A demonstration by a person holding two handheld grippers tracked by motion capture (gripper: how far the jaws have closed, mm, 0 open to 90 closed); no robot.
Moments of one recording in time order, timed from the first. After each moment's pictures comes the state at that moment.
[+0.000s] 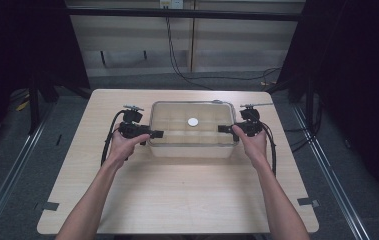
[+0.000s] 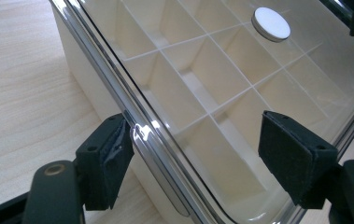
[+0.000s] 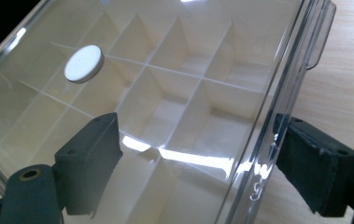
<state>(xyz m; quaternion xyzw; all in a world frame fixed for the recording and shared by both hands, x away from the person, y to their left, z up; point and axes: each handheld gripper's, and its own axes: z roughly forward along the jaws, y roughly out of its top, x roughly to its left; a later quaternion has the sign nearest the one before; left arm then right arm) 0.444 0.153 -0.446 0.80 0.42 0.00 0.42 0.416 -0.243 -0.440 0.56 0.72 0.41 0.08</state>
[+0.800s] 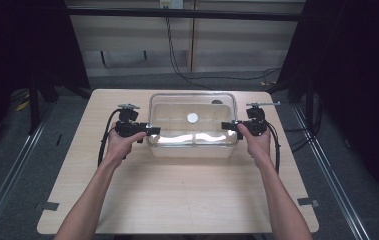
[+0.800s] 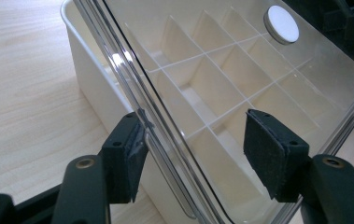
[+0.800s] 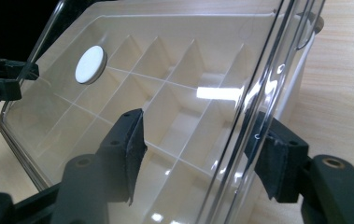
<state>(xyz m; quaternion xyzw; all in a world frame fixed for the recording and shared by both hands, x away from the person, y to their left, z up) 0.440 0.161 -0.438 0.79 0.41 0.02 0.45 0.410 -0.254 -0.433 0.54 0.71 0.46 0.07</state>
